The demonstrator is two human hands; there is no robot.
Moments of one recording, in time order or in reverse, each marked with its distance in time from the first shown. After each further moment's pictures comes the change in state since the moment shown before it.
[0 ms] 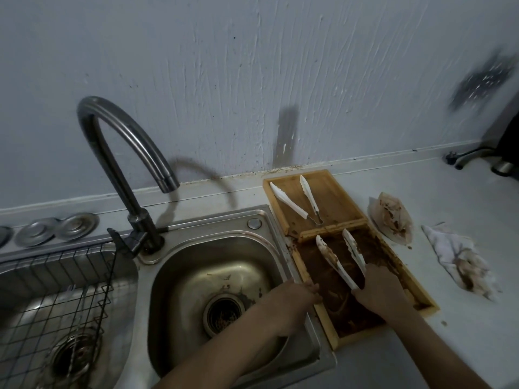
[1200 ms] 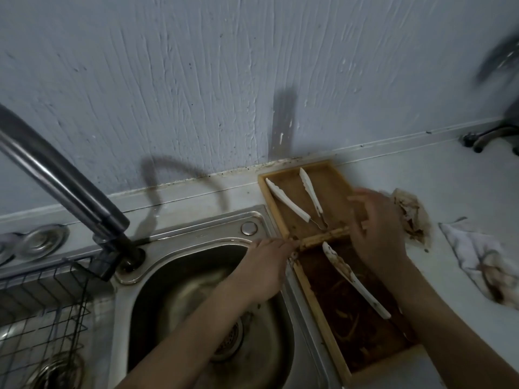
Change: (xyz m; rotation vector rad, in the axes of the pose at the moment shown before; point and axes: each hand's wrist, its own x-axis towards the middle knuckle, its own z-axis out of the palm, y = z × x) left_hand 0.005 -0.067 -0.062 -0.198 0.379 -0.180; right_hand 0.062 -0.059 -0.065 0.386 0.744 -0.506
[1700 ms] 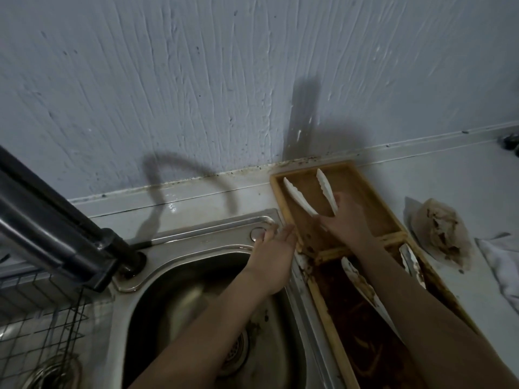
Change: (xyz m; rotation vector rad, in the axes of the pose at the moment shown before) left_hand 0.049 -0.027 0.011 0.170 -0.115 -0.201; right_hand 0.055 0.008 0.105 0.148 -0.516 0.521
